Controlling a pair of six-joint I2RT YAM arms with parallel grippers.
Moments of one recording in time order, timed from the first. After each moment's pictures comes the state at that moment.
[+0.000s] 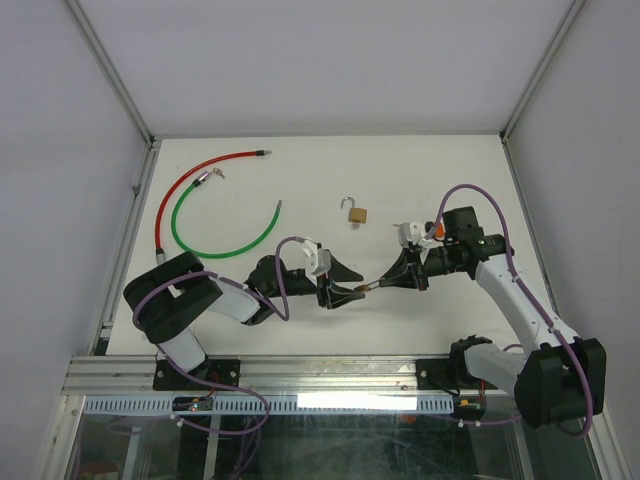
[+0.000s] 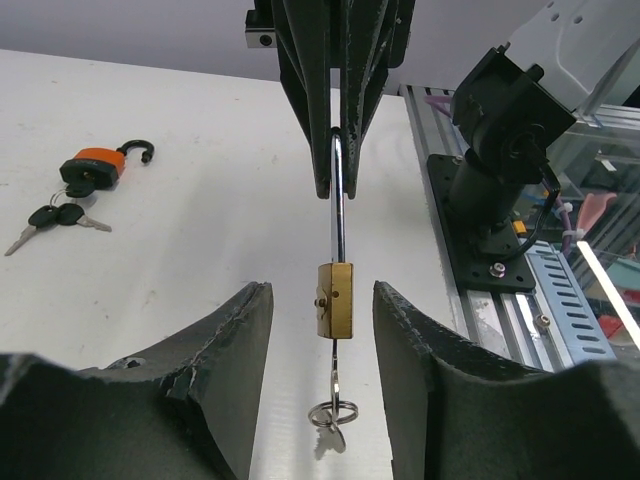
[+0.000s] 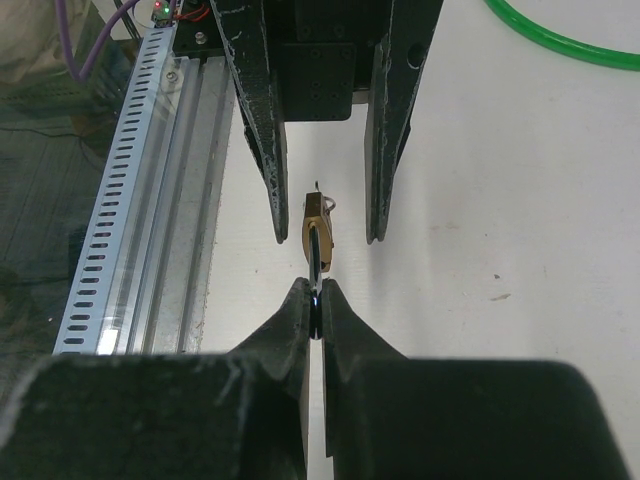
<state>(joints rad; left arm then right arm) -0.91 1.67 0.44 1.38 0.60 -0.17 0.22 1.09 0.78 -0.87 -1.25 -1.06</state>
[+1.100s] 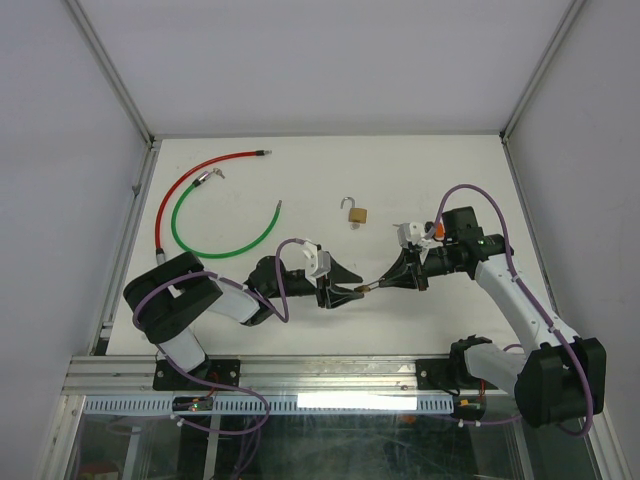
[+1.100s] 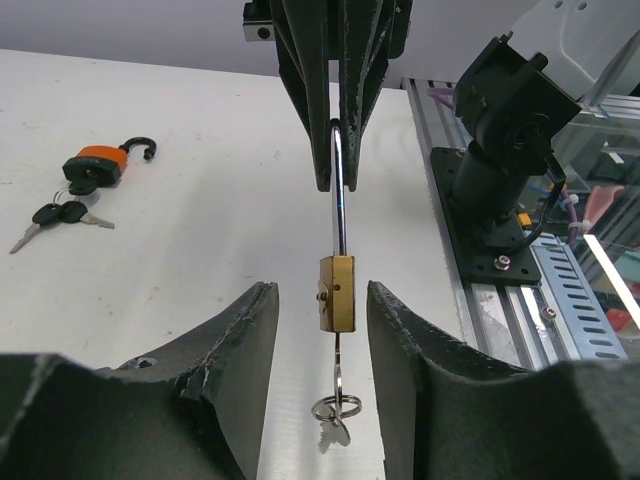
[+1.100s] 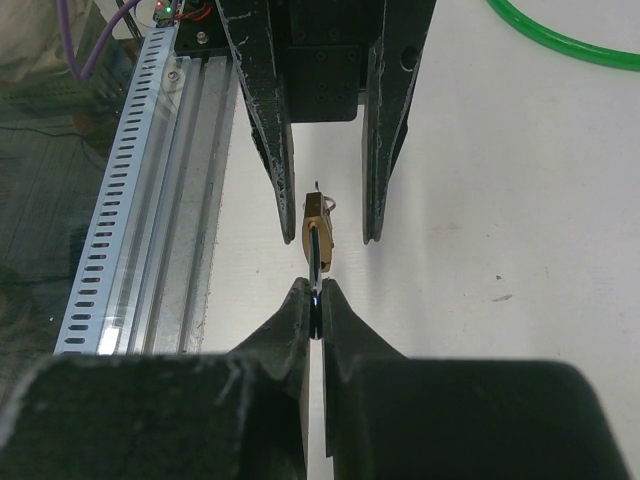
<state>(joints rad) -0.91 1.67 0.43 1.37 0.60 -0.15 0.22 1.09 0.78 -0.87 -1.25 -1.06</state>
